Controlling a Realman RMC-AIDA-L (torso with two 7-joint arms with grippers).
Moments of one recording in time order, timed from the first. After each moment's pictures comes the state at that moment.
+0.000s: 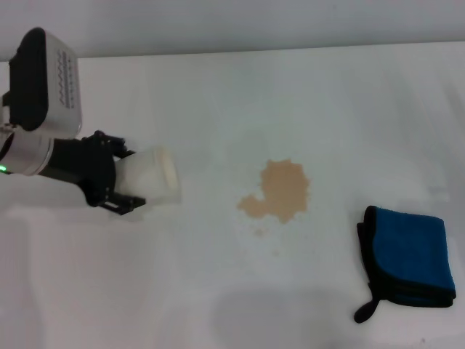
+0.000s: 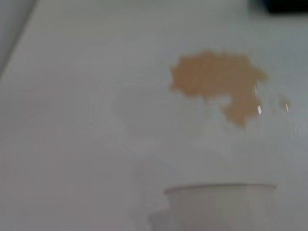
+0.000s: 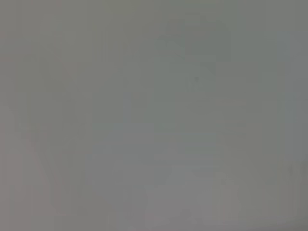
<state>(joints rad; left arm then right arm) -0.78 -2.06 1.05 0.75 -0.68 -1.29 1.81 0.33 2.01 -0.28 -0.03 2.12 1.17 -2.67</state>
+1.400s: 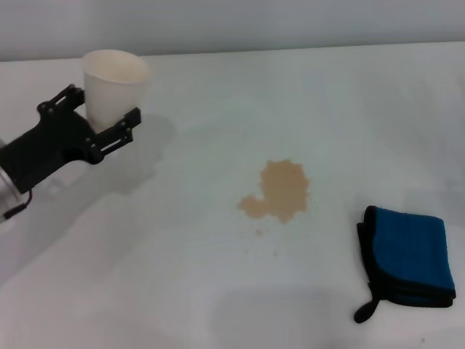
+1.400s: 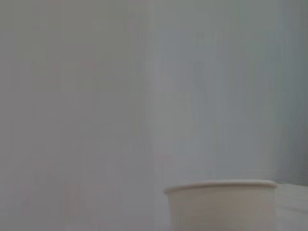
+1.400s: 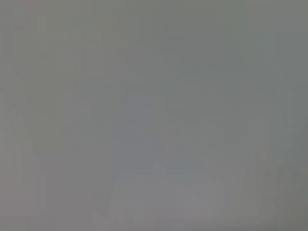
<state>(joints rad) -0.51 -2.08 0.93 0.34 -1.82 -1.26 2.37 0.33 2.00 -0.30 -0.14 2.12 1.05 -2.68</state>
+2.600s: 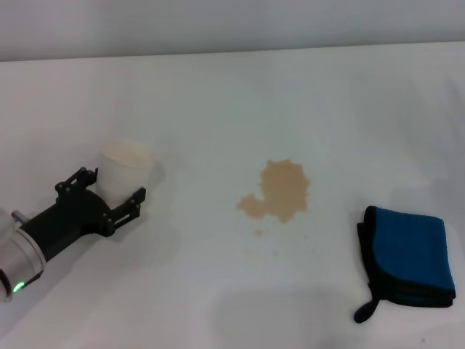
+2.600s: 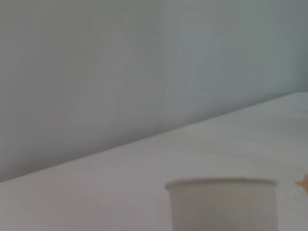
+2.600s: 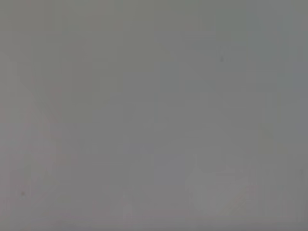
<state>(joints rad) -0.49 -2.09 0.94 0.07 -1.86 -1.09 2.62 0.34 2.01 -0.36 -0.13 2.12 1.05 -2.73</state>
